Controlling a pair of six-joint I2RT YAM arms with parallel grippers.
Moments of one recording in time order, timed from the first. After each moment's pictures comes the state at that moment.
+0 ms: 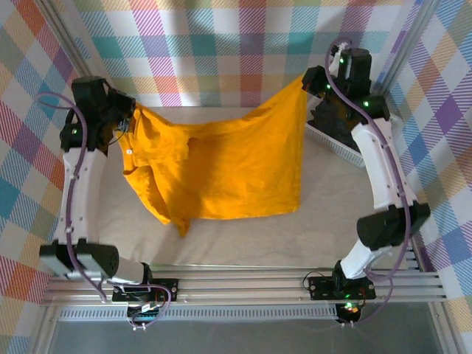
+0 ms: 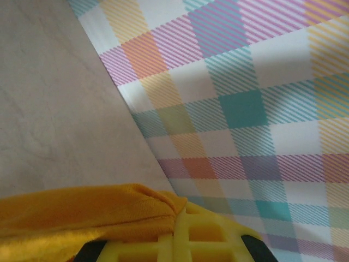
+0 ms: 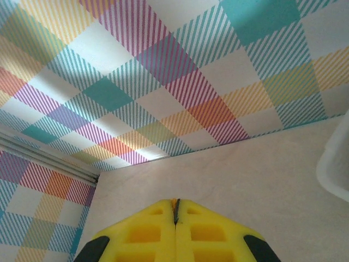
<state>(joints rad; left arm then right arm) 0.06 1.47 1.75 -0.75 0.12 -1.14 0.19 1.71 2.03 -0.66 -0.21 0.58</state>
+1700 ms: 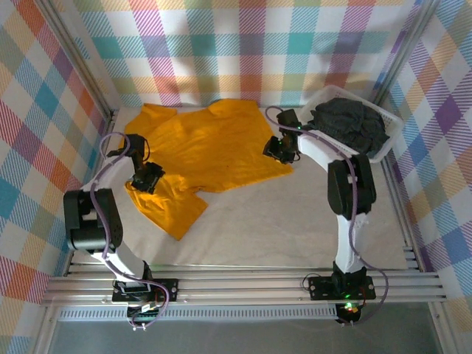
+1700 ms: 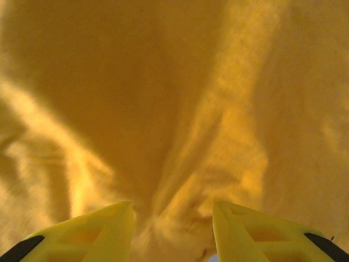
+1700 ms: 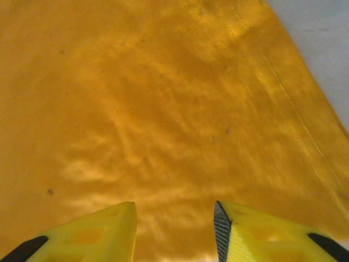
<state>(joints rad) 0.06 1.68 1.16 -0.76 0.14 -1.00 0.34 2.11 1.66 -0.67 -0.19 0.66</state>
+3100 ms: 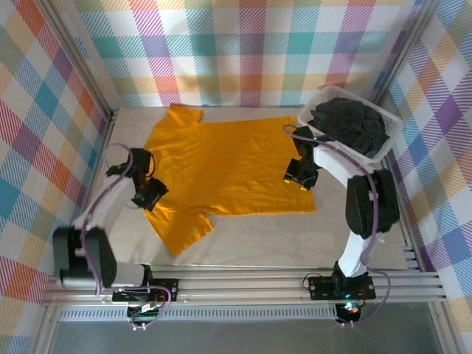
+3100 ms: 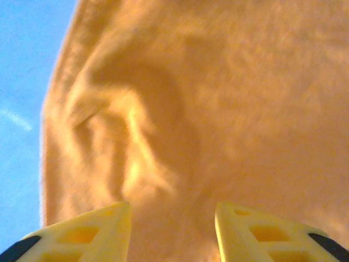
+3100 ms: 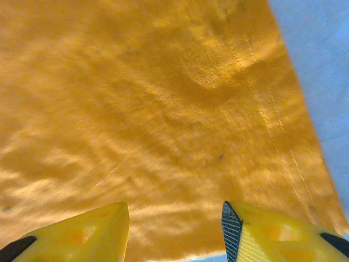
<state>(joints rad) -0.04 1.31 0.93 -0.93 0.07 -0.92 0.31 1.77 1.34 -0.95 -0.08 0.73</state>
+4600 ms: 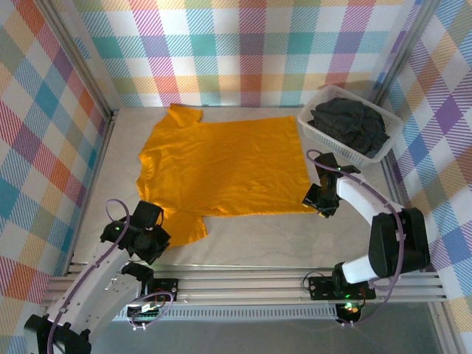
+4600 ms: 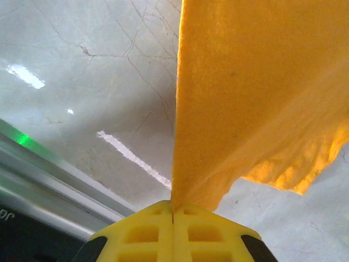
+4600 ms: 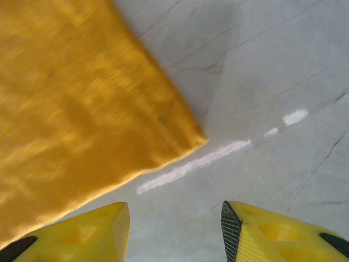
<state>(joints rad) -0.33 0.72 0.54 -1.14 0.07 -1.18 0.20 1.46 0.90 -0.88 -0.07 0.76</state>
